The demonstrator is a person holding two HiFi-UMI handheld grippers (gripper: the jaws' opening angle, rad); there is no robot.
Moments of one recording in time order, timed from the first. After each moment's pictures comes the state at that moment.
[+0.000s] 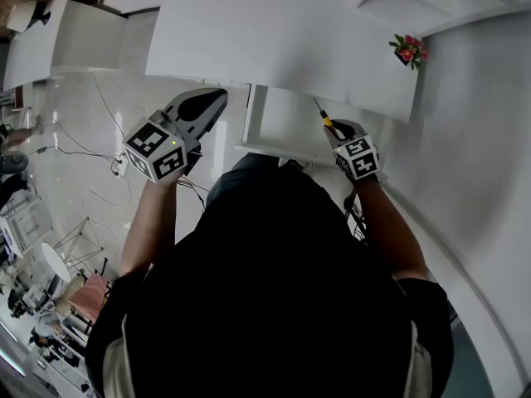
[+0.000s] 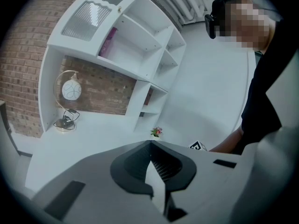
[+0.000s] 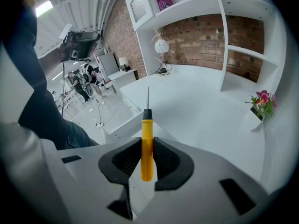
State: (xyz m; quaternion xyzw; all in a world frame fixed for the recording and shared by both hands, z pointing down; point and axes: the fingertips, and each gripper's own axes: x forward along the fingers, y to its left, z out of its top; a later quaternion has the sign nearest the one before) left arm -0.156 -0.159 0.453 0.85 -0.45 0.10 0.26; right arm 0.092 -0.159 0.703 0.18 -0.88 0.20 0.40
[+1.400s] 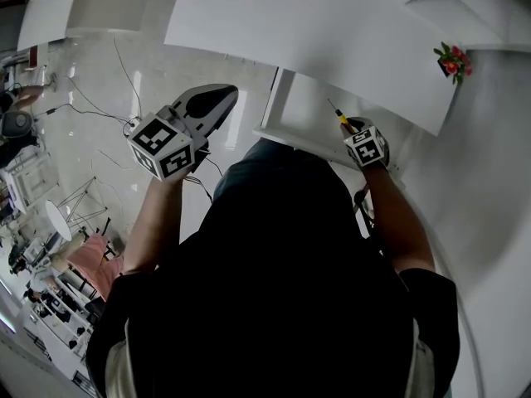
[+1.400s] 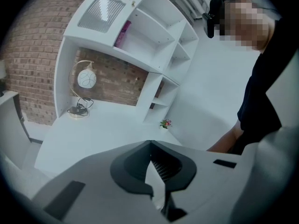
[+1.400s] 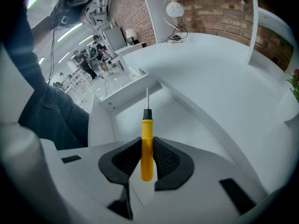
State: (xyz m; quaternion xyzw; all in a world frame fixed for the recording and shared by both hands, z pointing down) left arm -0.185 -0.140 0.505 0.81 -0.49 0.13 0.30; right arm 0.087 -0.136 0.843 0.09 -0.83 0.20 0.52
